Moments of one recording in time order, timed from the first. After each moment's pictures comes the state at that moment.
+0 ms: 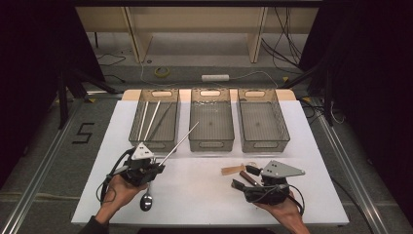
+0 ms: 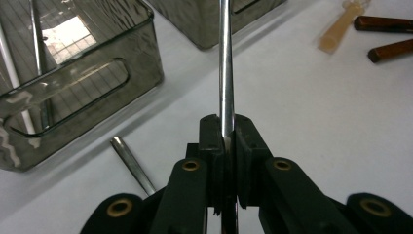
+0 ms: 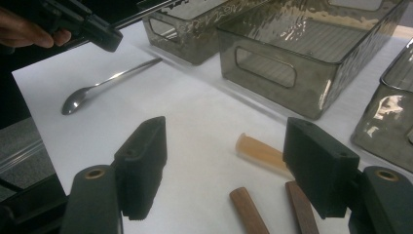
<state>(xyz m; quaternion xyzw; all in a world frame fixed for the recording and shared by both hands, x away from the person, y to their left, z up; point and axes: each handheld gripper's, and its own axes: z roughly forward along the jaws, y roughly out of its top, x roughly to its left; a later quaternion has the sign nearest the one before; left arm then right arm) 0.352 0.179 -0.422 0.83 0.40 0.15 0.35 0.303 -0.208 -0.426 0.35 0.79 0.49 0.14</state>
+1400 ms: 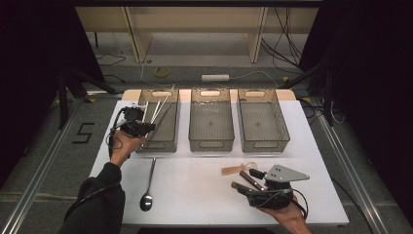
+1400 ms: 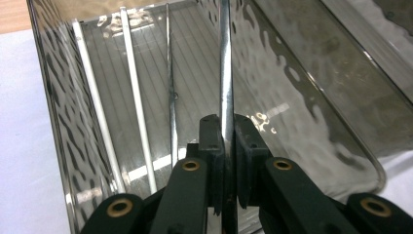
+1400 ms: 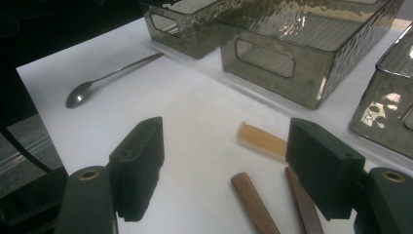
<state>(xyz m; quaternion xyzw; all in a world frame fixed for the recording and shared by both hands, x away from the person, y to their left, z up) 0.490 0.209 -0.417 0.76 0.53 0.16 0.33 0.294 -0.215 -0.429 0.35 0.79 0.49 0.14</state>
